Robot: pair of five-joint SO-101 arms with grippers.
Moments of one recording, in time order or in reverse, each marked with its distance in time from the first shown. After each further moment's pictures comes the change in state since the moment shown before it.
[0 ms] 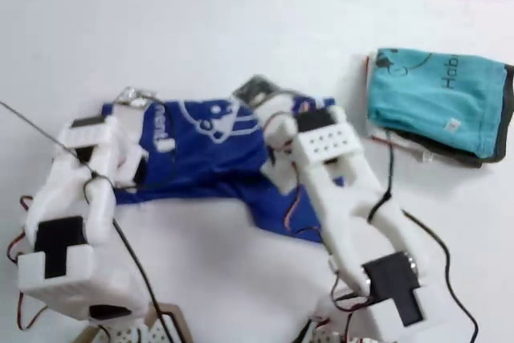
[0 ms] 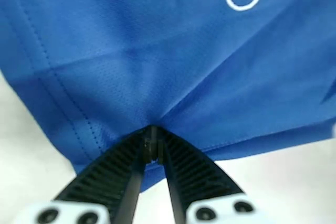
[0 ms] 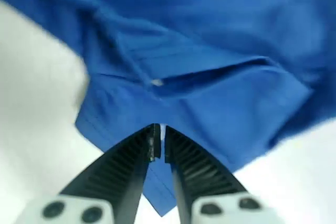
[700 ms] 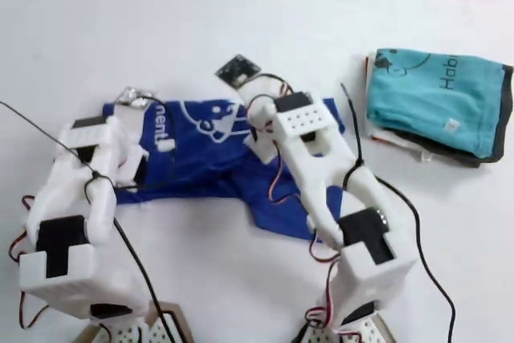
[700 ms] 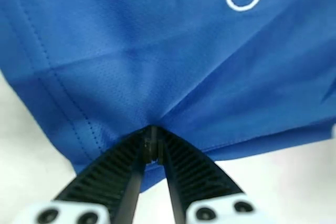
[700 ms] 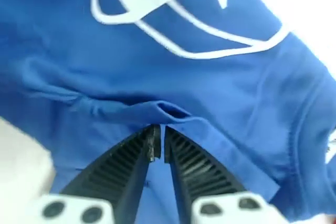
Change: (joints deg) left arm 0.0 0.0 0.0 -0.2 0.0; right arm 1.0 19.1 -16.0 -11.8 0.2
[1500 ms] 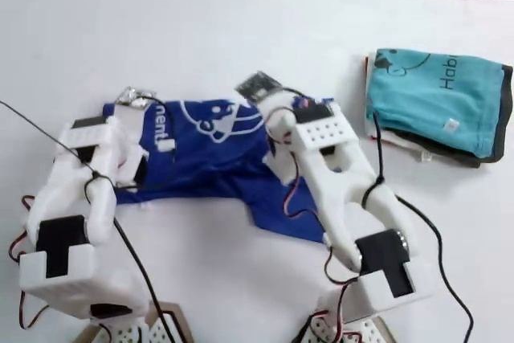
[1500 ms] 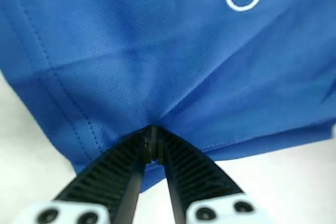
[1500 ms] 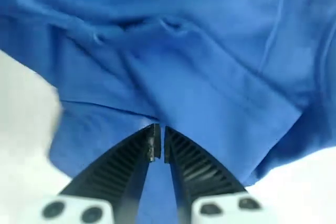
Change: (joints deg) left arm 0.0 0.0 0.0 0.0 0.0; right arm 4.0 -11.5 16.4 2.9 0.4
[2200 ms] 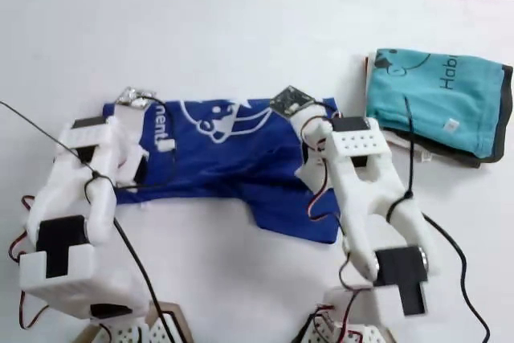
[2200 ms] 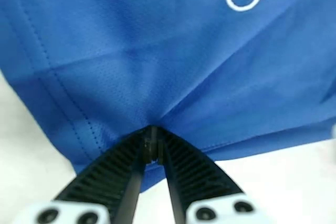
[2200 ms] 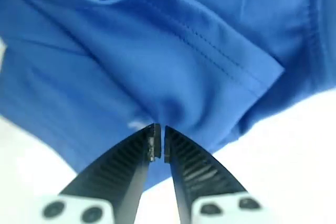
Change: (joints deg) left arm 0.0 0.0 0.1 0.0 0.0; right arm 8.5 -8.3 6.0 3.0 11.8
